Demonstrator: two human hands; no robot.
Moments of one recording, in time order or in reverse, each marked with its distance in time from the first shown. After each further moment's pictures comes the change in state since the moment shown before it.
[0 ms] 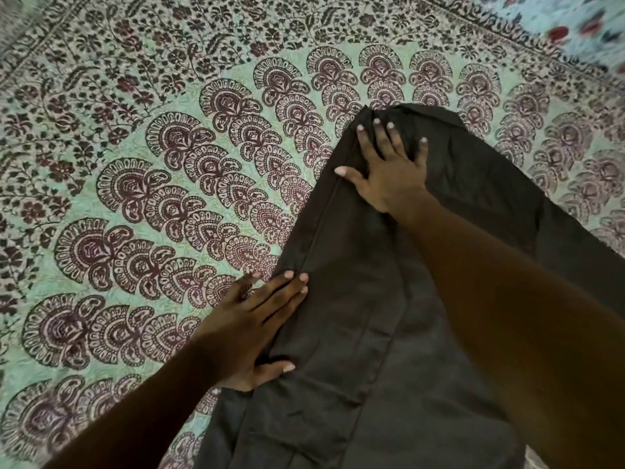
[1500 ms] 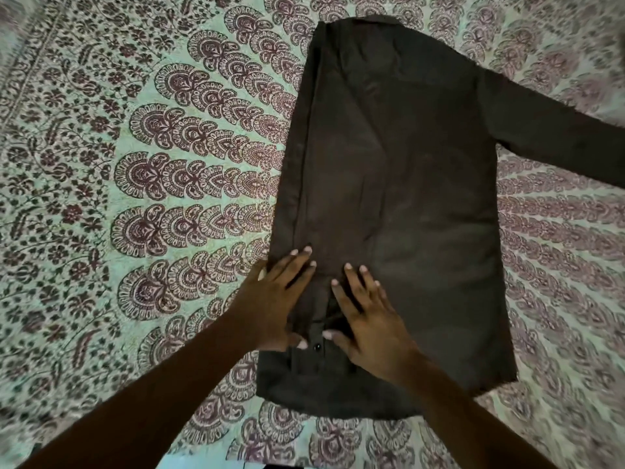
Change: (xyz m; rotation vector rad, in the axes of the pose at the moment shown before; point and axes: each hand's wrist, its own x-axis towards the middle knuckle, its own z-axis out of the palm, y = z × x) left_hand -0.152 0.083 0.021 0.003 -0.244 0.062; right_hand -0.471 -0.149 0.128 0.164 -0.034 -0.096
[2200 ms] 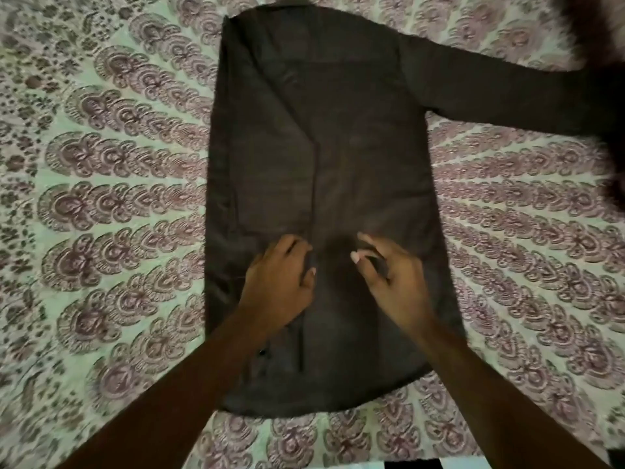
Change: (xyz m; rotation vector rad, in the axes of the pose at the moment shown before) left_hand 0.080 0.117 -0.066 -0.321 0.257 -0.185; right_hand -0.027 0.110 -0.062 0.756 0.521 0.363
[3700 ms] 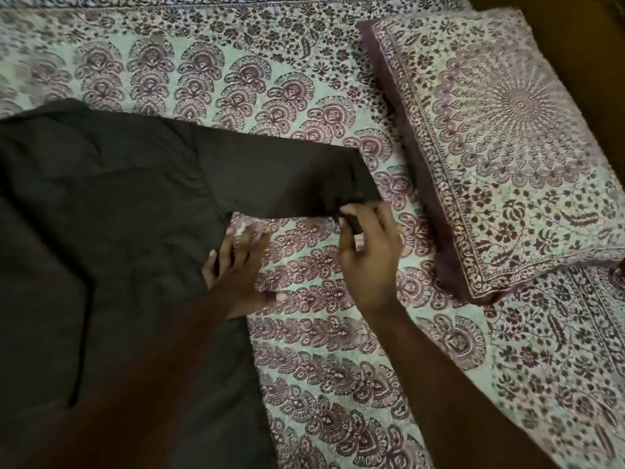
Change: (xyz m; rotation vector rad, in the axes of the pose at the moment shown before) left_hand 0.295 0.193 0.101 0.071 -0.340 0.008; right_hand 0.197 0.164 -0.240 -0.114 0.575 -0.105
